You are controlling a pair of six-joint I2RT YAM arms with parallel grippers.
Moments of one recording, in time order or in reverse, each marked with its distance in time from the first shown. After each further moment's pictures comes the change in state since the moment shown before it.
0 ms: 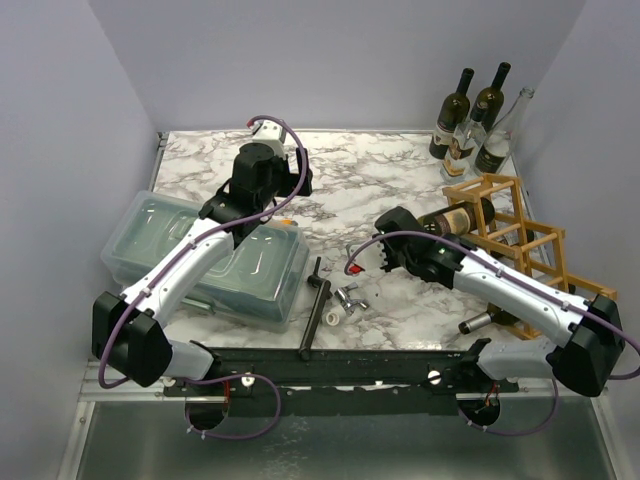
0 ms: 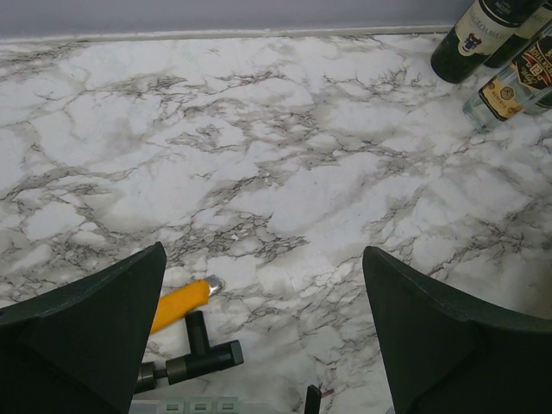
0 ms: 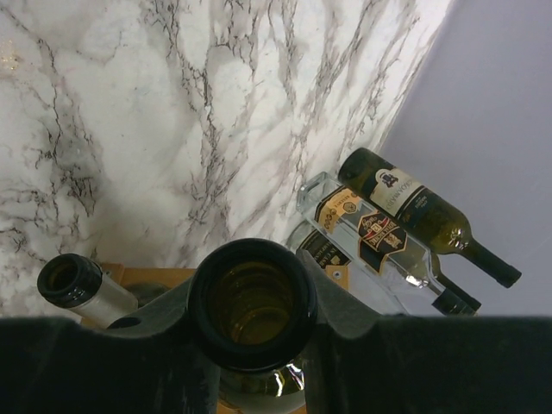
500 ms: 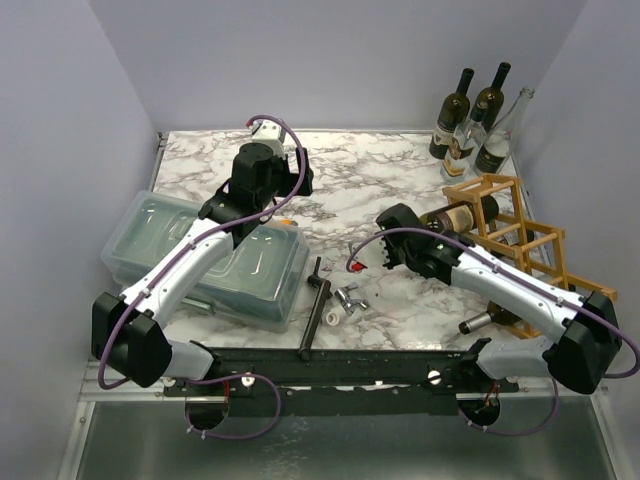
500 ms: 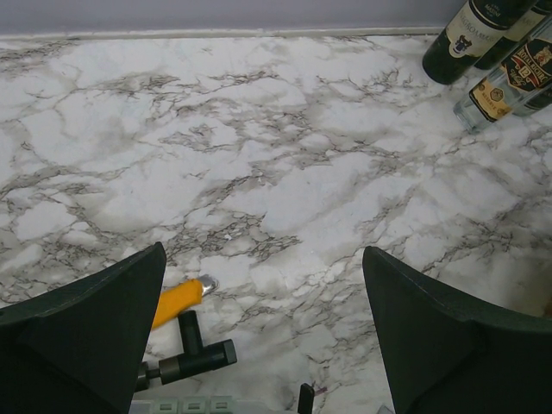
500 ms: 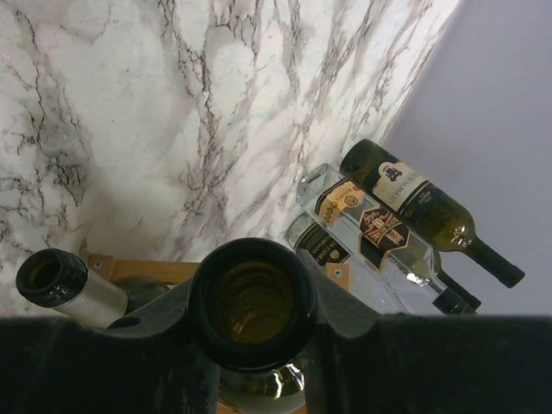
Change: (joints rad) left arm 0.001 -0.004 0.000 0.000 0.019 -0.018; right arm -0.027 0.026 -0.006 0.014 0.010 -0.043
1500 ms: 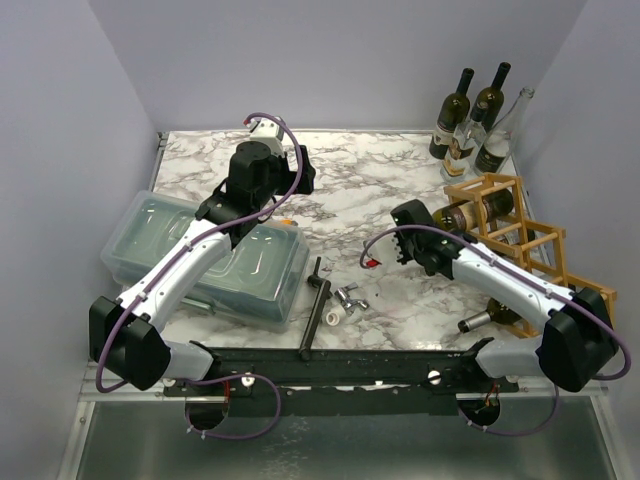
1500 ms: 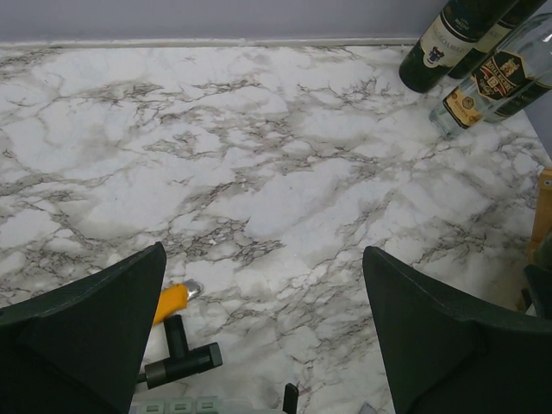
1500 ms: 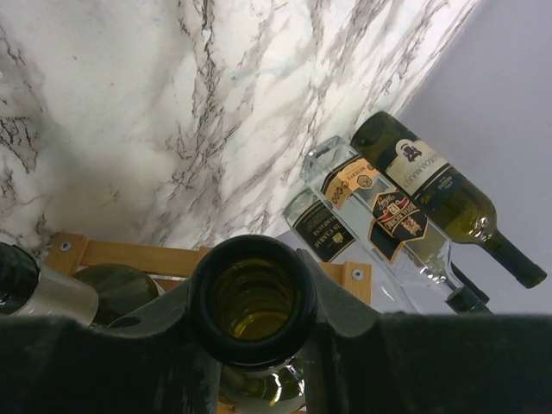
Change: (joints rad) left arm 0.000 -0.016 0.011 0.000 0.029 -0.021; right arm -0.159 0.033 -0.100 0.127 -0.013 -0.185
